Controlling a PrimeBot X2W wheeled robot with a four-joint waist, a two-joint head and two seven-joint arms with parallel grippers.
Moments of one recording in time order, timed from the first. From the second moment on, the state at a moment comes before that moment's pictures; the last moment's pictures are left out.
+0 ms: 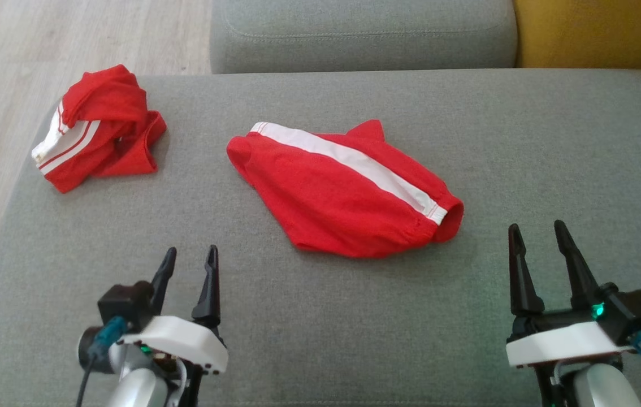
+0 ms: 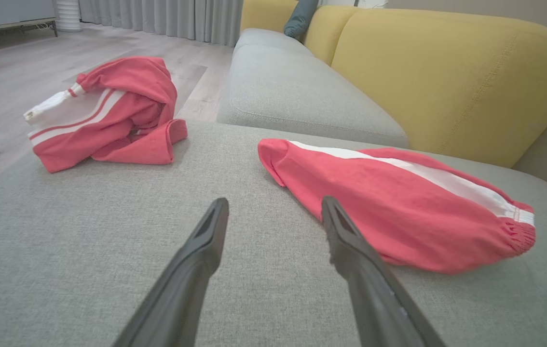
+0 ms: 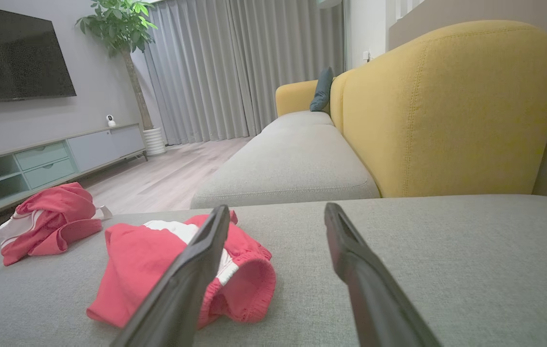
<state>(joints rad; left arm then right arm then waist) -0.08 0.16 -0.38 0.28 -0.42 0.11 -0.25 0.02 -0.05 0.04 0.15 0.16 0.12 -0.26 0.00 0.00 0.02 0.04</state>
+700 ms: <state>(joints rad) -0.08 0.12 -0.34 0.31 -0.37 0.07 -0.25 0.01 -0.05 0.05 0.16 0.16 0.12 -0.26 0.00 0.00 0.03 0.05</state>
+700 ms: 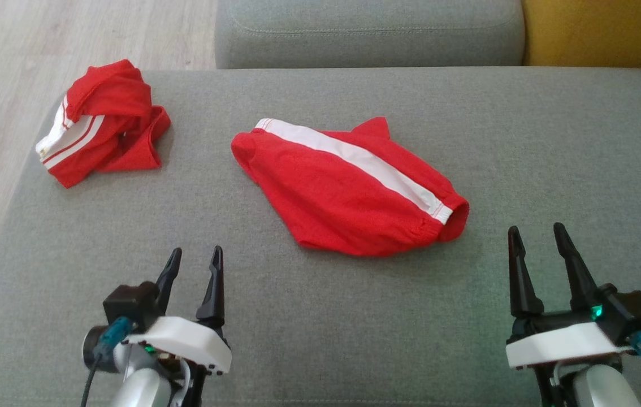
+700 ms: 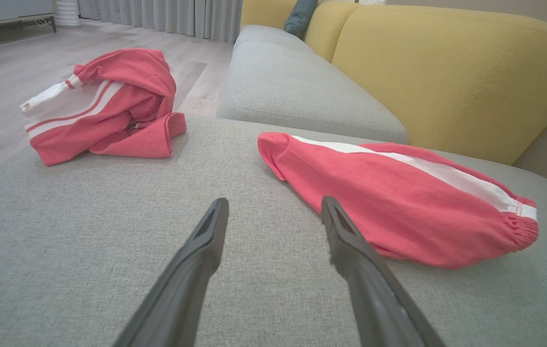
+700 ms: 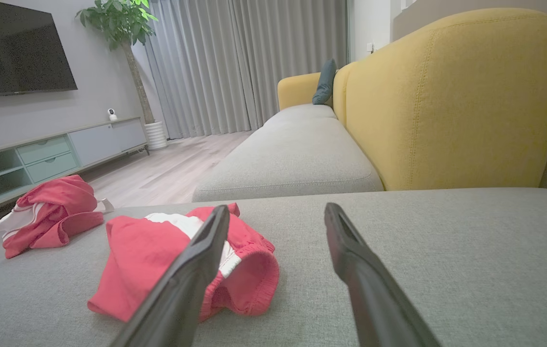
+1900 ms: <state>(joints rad) -0.09 0.07 -0.31 0.32 -0.32 0.03 -0.25 -0.27 -0.05 0.12 0.64 0.34 0.12 -0.26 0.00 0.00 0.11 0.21</state>
